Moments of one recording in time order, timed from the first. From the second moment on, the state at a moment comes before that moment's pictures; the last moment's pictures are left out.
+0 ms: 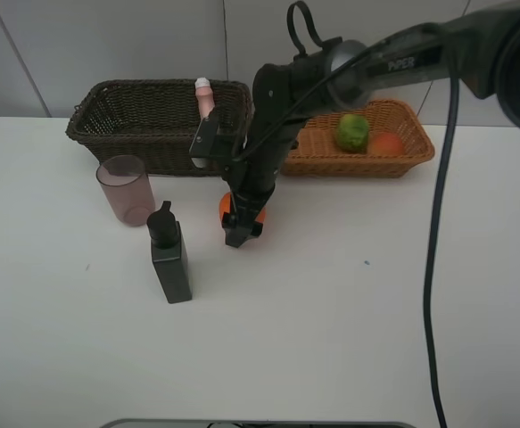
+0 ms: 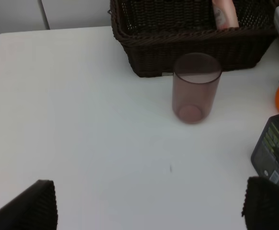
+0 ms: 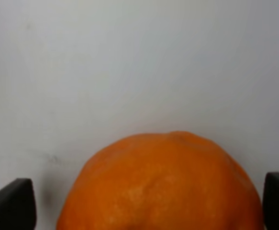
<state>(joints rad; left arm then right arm) 0.01 -0.01 -0.50 -0.08 1.07 0.08 0.65 2.28 -1.64 0.14 0.78 -0.88</state>
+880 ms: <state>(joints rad) 0.01 -0.01 -0.50 -0.08 1.07 0.08 0.65 2.28 -1.64 0.13 0.77 -0.88</state>
